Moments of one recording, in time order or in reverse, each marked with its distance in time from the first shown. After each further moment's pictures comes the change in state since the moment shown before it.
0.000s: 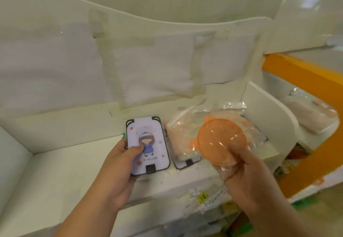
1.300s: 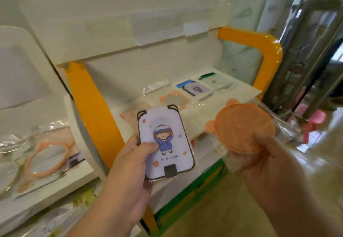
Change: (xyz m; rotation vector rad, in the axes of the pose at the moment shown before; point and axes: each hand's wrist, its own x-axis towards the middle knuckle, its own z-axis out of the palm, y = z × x) left_hand -0.141 -0.142 0.529 -0.017 -0.433 -0.152; right_hand -0.056 -0.379 -0.369 0.126 0.132 -0.450
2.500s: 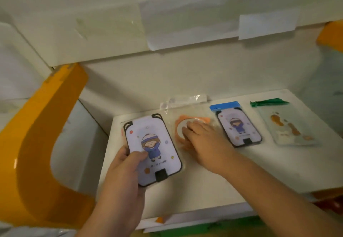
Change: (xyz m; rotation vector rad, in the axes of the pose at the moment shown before) left_hand 0.187 -0.014 0.081 -0.148 0.666 0.190; right_hand 0.357 0.104 0.007 -1.922 -1.293 -0.563
